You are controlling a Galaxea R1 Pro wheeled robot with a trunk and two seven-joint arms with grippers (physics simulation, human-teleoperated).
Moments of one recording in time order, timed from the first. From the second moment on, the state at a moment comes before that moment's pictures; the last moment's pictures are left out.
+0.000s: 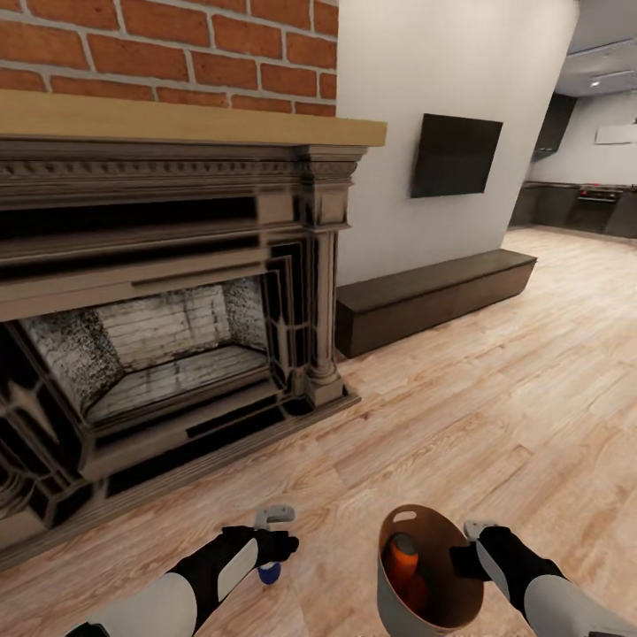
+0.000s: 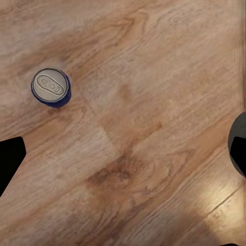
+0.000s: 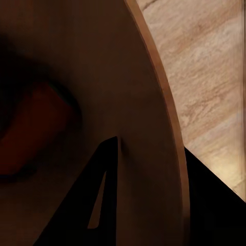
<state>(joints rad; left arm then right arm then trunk) -0.66 -0.09 -0.62 -0.32 0.73 0.32 0.08 -0.65 -0.14 -0.10 -0.26 0.09 0.48 0.07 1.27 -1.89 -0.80</state>
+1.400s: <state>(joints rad) -0.66 -0.09 -0.62 -0.32 0.72 0.32 0.08 -0.65 -0.14 -0.06 -0.26 0.09 0.48 0.16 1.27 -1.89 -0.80</state>
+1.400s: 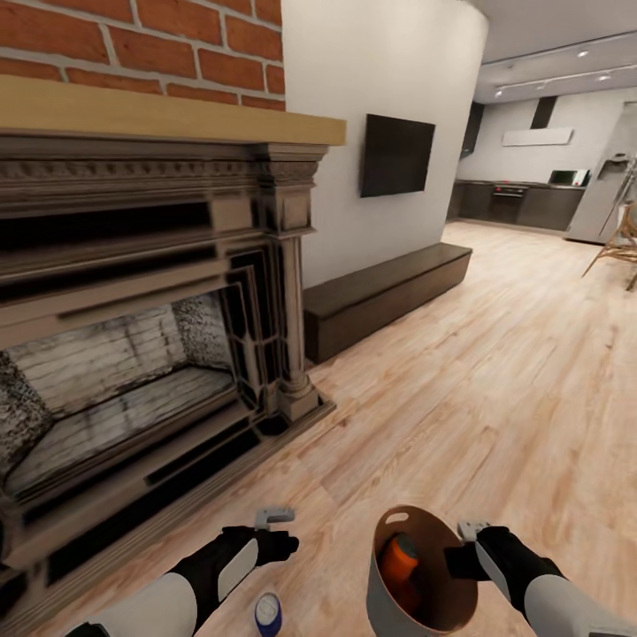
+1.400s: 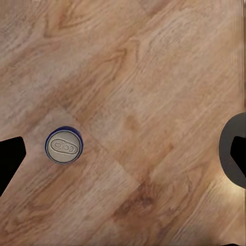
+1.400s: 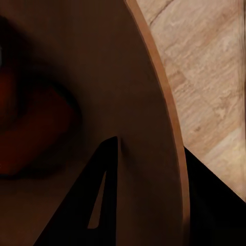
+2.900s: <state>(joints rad) -0.66 -0.09 -0.62 -0.32 0.72 0.32 0.08 -0.65 -0.14 -0.06 -0.26 0.09 0.48 0.16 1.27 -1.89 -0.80</state>
